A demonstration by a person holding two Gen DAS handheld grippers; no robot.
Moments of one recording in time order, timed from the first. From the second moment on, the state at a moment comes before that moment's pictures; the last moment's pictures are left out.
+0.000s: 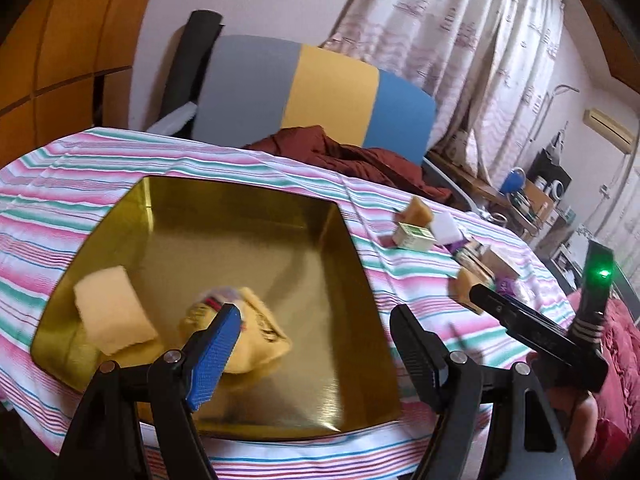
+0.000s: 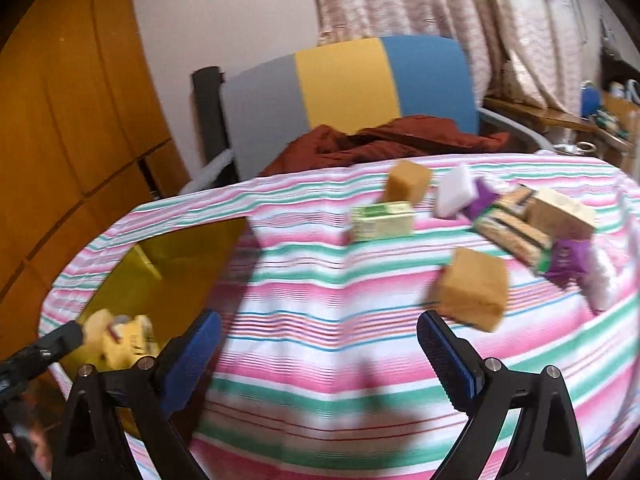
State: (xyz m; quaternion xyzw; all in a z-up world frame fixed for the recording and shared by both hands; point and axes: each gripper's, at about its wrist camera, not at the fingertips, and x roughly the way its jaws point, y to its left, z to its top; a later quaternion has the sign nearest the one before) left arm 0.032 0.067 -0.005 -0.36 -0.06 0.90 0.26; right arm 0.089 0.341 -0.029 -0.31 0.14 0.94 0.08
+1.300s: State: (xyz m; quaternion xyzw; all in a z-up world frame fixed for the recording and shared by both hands) left arm 0.052 0.220 -0.022 -0.41 0.03 0.83 0.39; right arm 0.115 0.565 -0.082 -0.33 0.15 0.89 0.28
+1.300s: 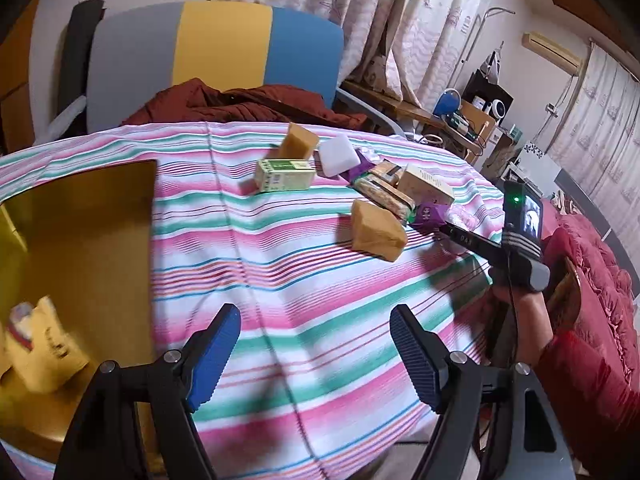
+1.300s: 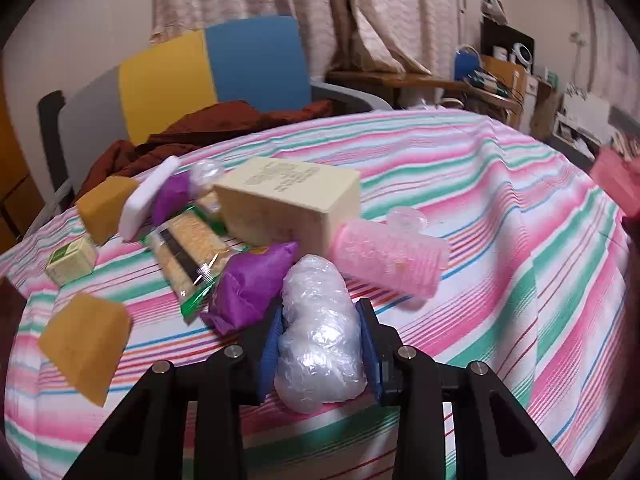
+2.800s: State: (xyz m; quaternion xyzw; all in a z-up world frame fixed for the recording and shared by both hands) left arm 0.010 0.370 -0.081 -0.37 0.14 0.81 0.43; right arm 0.134 0.557 -0.090 -0.29 0.16 0.89 0.31
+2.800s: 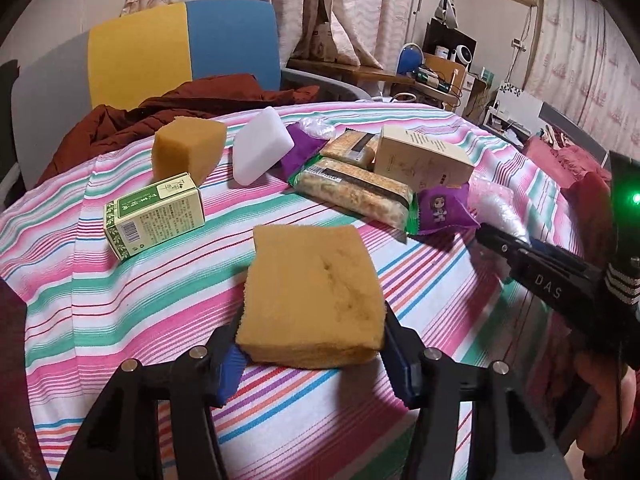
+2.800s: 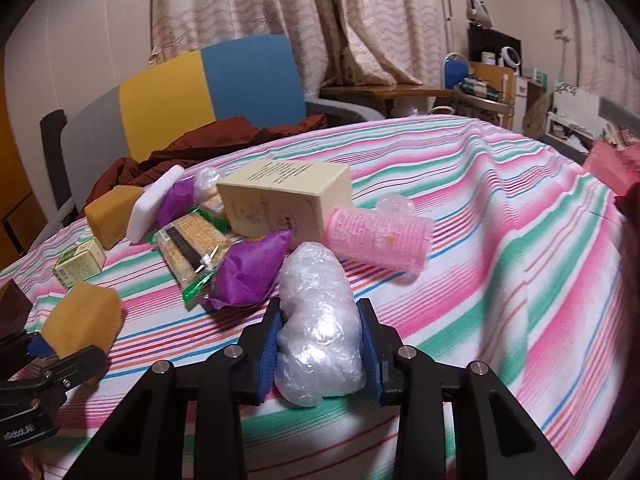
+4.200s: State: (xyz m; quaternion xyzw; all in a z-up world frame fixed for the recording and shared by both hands) left arm 0.080 0.205 -0.025 -0.29 0.01 0.86 0.43; right arm 0.124 0.424 -0.042 -0.30 0.19 0.92 0.14
